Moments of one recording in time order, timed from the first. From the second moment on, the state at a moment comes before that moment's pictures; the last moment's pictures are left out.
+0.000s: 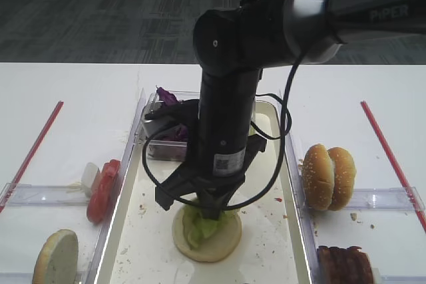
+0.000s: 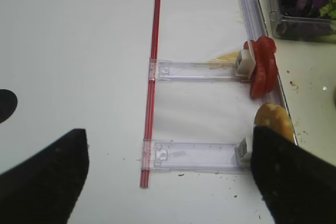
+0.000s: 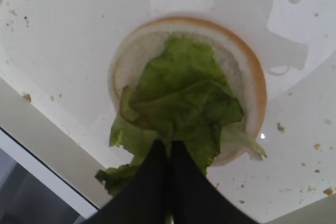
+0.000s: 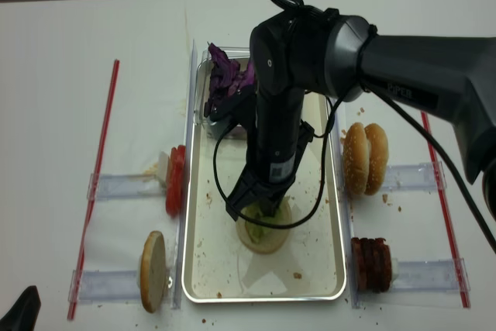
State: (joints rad) left arm 0.03 -0.02 -0.49 0.03 1.18 -0.10; right arm 0.74 2.00 -1.43 0.27 1.13 -0.17
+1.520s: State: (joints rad) left arm 0.03 -0.02 -0.49 0.03 1.18 -0.10; right arm 0.74 1.72 -1.57 0.20 1.22 -0.13
